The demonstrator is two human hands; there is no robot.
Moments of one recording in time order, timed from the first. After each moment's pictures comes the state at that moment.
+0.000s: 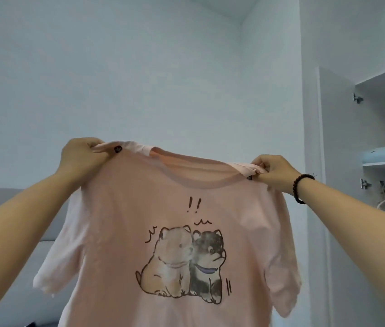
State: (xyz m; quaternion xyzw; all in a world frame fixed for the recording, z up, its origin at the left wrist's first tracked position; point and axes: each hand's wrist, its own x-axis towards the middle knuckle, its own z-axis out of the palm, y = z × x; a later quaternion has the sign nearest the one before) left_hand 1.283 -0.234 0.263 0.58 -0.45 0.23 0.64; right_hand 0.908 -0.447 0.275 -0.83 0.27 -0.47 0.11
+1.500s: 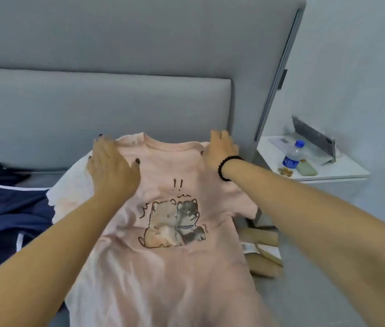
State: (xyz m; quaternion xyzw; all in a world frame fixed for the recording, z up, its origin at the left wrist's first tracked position) left_hand 1.510 -0.448 -0.151 0.89 -0.28 0.12 0.35; right_hand 1.385 -0.640 -0.120 -0.89 0.41 -0.16 0.13
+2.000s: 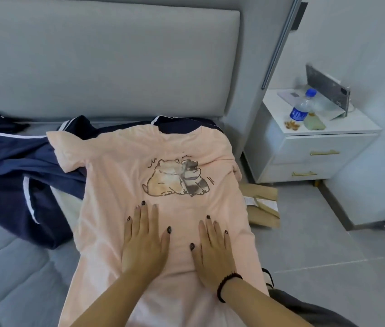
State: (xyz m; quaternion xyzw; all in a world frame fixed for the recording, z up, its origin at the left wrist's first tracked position) left_hand 1.354 -0.340 -0.352 0.92 -0.38 -0.05 0.10; right_hand 1.213 -0.447 -0.374 -0.92 0.35 0.04 0.16
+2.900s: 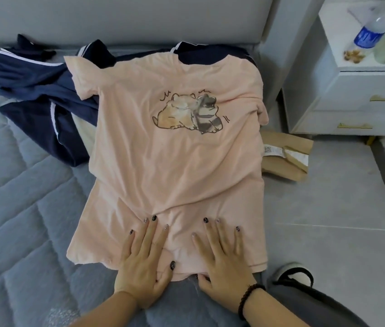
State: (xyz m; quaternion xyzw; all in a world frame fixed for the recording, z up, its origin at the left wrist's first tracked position) left_hand 1.219 -0.209 -0.400 0.88 -0.46 -0.07 0.04; right_hand 1.082 -0.392 -0.388 -0.99 0.11 0.00 0.10
